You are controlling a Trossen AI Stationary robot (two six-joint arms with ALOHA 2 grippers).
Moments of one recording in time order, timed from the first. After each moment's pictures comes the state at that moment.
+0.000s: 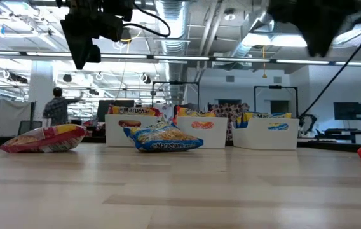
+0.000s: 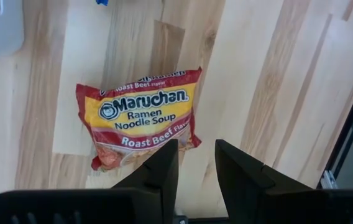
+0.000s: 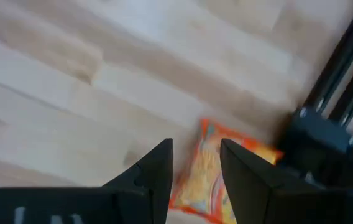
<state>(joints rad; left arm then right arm) 0.39 1.38 1.27 -1.32 0.28 0.10 0.21 1.54 1.44 -1.57 0.17 1.32</state>
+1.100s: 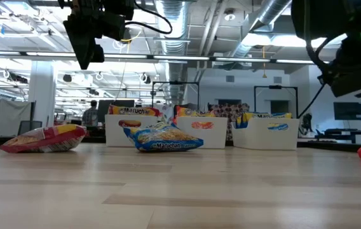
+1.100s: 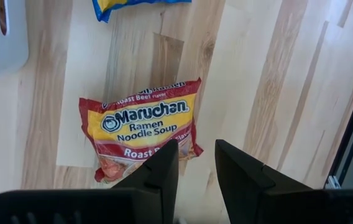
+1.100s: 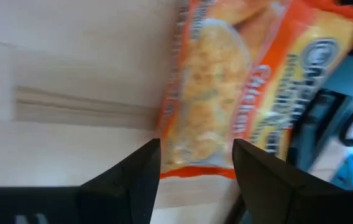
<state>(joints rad) 0.39 1.38 1.27 -1.29 0.28 0.11 0.40 1.66 1.01 -1.26 -0.19 1.67</state>
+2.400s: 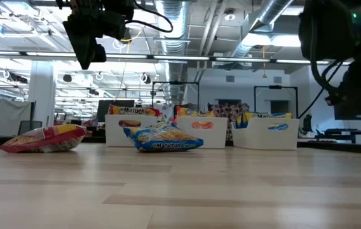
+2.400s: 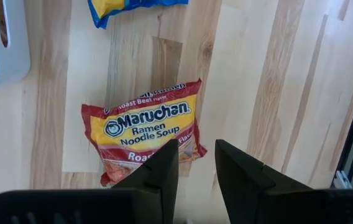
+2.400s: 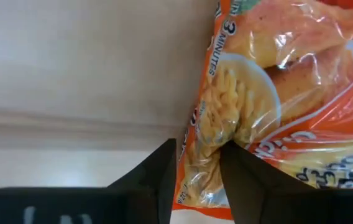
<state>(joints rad) 0.39 1.38 1.27 -1.28 0.28 0.16 0.39 1.64 0.83 -0.97 -0.22 1.70</state>
